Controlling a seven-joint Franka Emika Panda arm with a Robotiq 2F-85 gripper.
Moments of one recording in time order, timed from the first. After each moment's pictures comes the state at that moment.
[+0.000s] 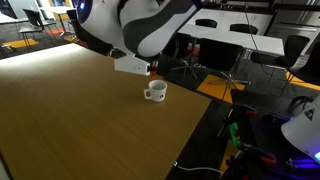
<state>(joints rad) 0.24 0.57 -0.18 -1.73 -0.76 1.80 2.13</state>
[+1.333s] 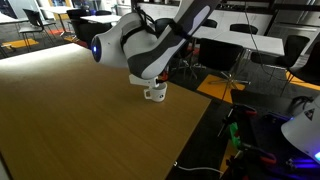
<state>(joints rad) 0.19 0.73 -0.15 -1.66 -0.83 1.63 2.15</state>
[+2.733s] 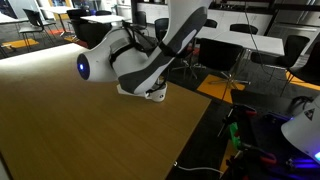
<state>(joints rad) 0.19 0.85 -0.08 -1.51 -0.94 1.66 2.15</state>
